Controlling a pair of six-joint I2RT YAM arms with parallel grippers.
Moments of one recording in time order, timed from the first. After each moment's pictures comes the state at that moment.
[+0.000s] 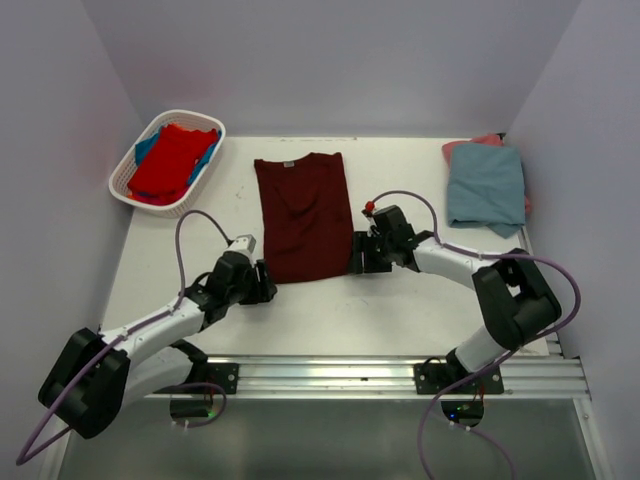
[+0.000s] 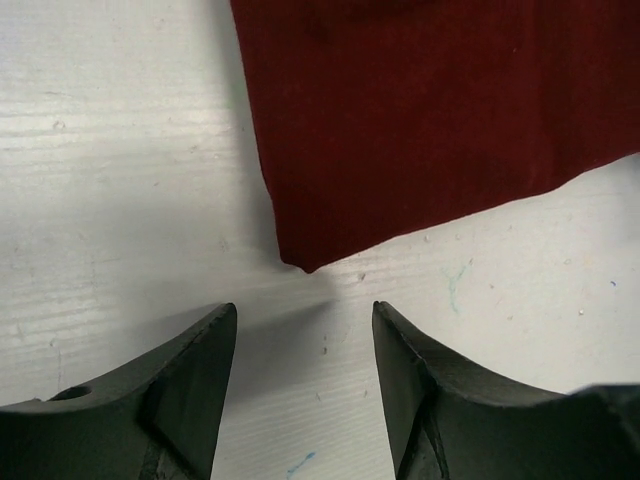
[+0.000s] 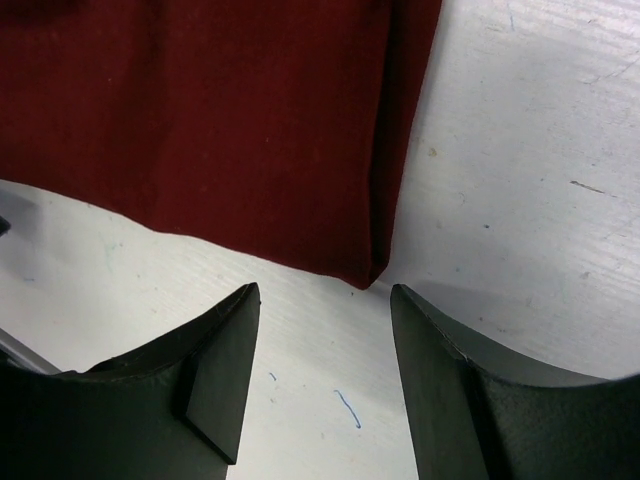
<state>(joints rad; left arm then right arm) -0.54 1.05 0.34 -0.09 -0.05 -0.59 0.53 1.57 0.82 -0.21 -0.22 0.46</state>
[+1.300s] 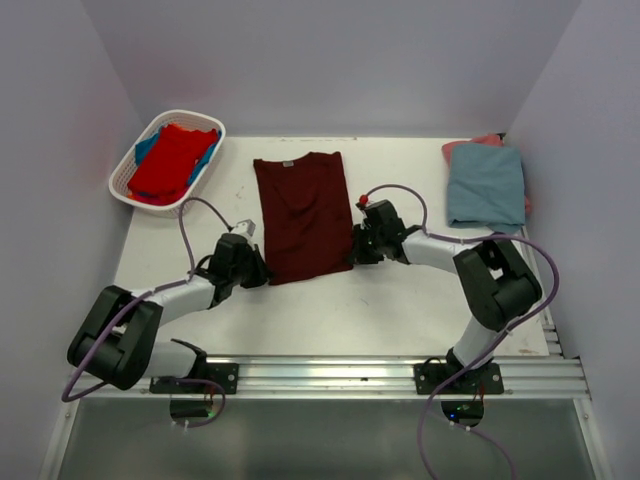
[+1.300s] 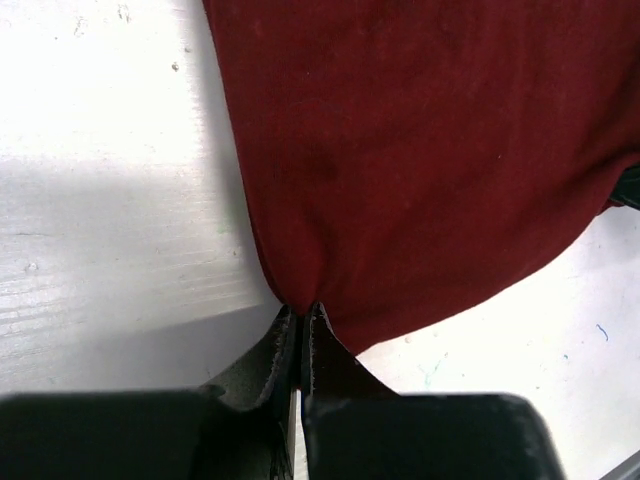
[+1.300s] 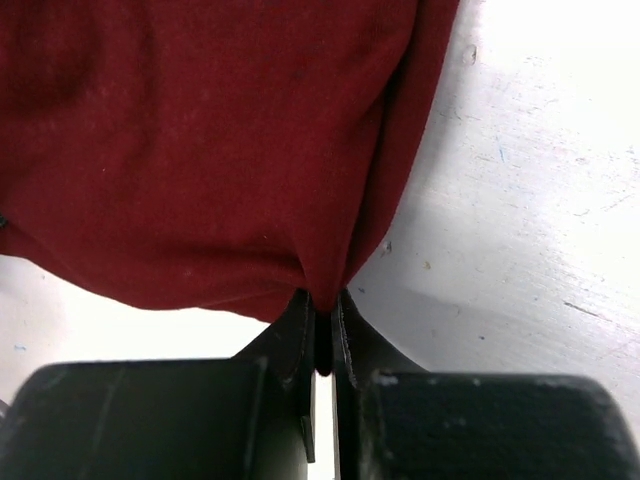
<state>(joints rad) -0.39 1.34 0.42 0.13 0.12 -0.60 0.53 1.73 0.90 -0.11 -0.19 0.47</state>
